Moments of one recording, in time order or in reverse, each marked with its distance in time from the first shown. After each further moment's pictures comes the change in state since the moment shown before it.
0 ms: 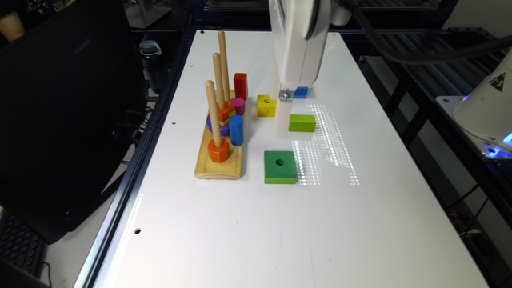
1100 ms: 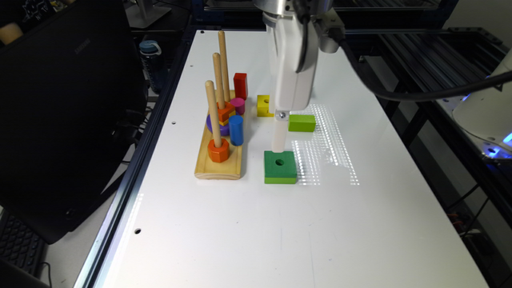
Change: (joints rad) arm -0.010 0.060 0.011 0.004 -0.051 0.030 0.044
